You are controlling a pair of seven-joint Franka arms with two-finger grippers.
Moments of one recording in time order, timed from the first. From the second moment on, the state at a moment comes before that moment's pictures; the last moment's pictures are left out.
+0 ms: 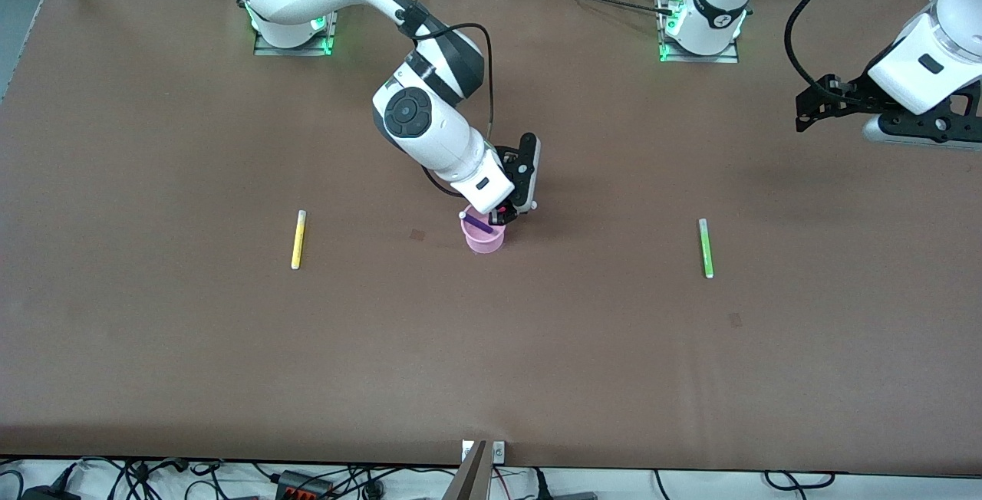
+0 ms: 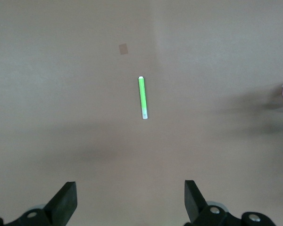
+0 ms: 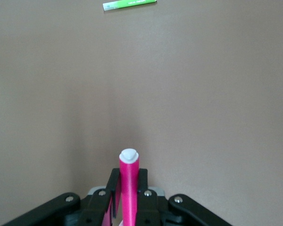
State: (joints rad) left arm -0.05 -0.04 -0.04 -1.66 0.00 1.57 -0.01; right arm 0.37 0.72 0.48 -1.48 0.02 2.47 -0.72
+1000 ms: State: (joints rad) left arm -0.04 -0.04 -0.04 -1.66 0.00 1.57 -0.01; right arm 0.36 0.73 0.47 -1.51 0.02 2.47 -0.72
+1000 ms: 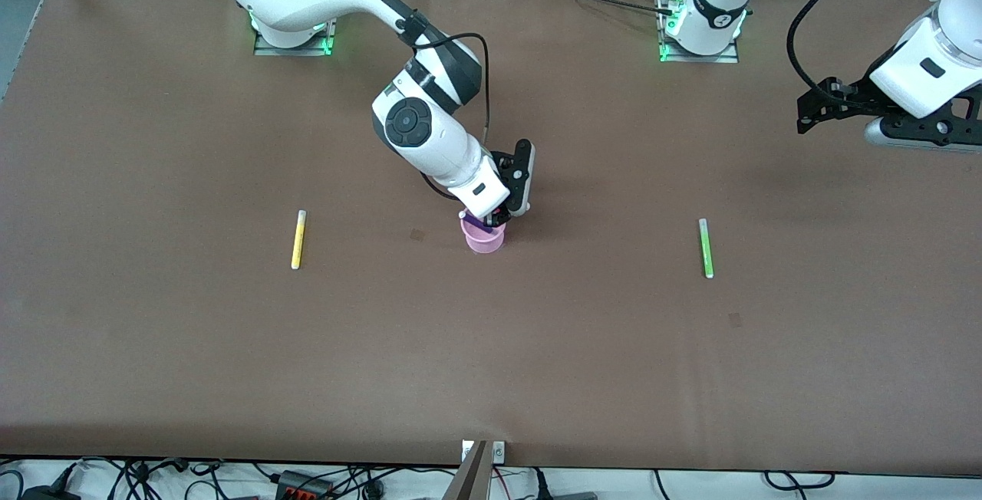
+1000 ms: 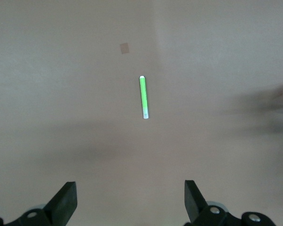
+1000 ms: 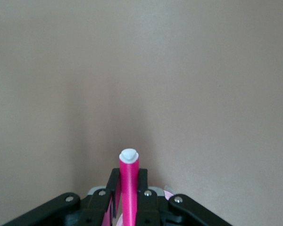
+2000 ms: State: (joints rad) left arm -0.03 -0.04 -0.04 -1.66 0.00 1.57 0.00; right arm 0.36 0.73 0.47 -1.52 0.02 2.50 -0.76
